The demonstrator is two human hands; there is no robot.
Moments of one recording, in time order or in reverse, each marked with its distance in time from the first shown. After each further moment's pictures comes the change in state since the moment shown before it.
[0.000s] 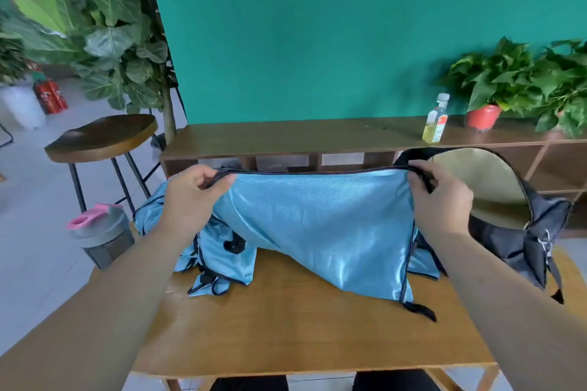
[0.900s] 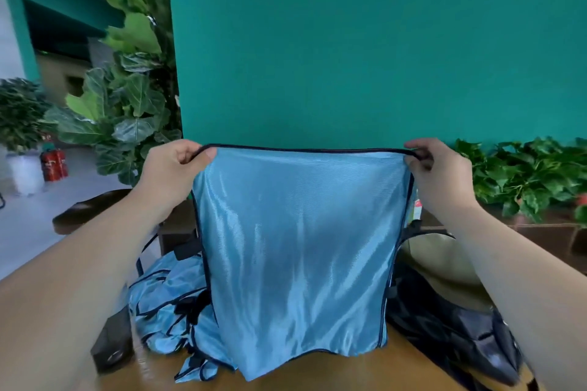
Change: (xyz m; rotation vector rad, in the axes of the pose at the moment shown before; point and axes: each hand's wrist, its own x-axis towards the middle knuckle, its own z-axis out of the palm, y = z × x) left_hand 0.074 0.165 -0.076 -0.041 0.116 0.288; right_hand 0.102 -0.150 -0.102 -0.050 0.087 -0.345
